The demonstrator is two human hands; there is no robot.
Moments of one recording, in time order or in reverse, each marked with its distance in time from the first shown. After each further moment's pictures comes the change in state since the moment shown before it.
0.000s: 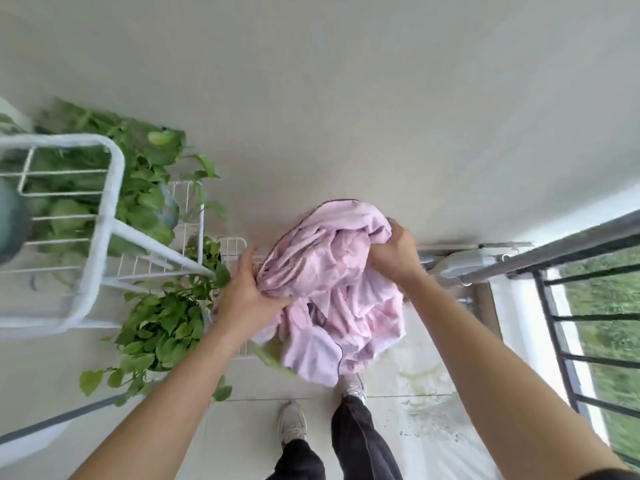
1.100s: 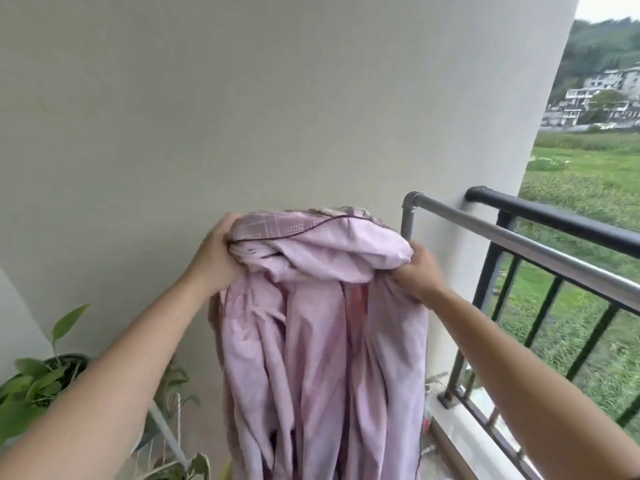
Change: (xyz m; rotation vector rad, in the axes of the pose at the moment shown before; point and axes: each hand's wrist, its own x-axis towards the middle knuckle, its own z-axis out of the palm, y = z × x) left_hand -0.235 0.344 -0.151 -0.037 0.137 1.167; right_hand -0.298 -0.195 -0.294 0.077 0.610 -0.400
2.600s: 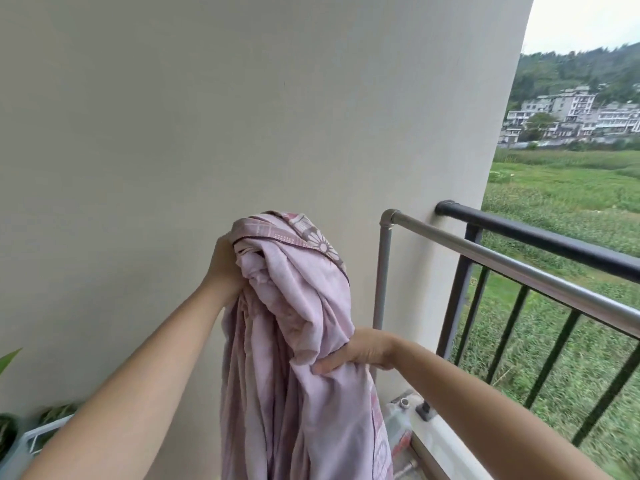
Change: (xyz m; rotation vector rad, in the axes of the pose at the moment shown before) left_hand 0.058 -0.020 0.053 -0.355 0.011 -0.221; right_hand -0.029 0.009 0.048 0.111 -0.897 0.225
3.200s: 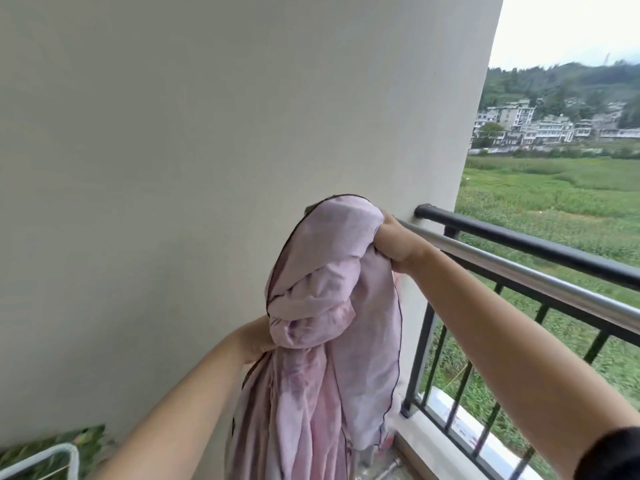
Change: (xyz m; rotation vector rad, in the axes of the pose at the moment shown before) left_hand -0.028 -0.068 0.039 0.564 -0.470 0.013; right_hand -0.011 -0.118 -0.072 0.108 0.509 -0.400
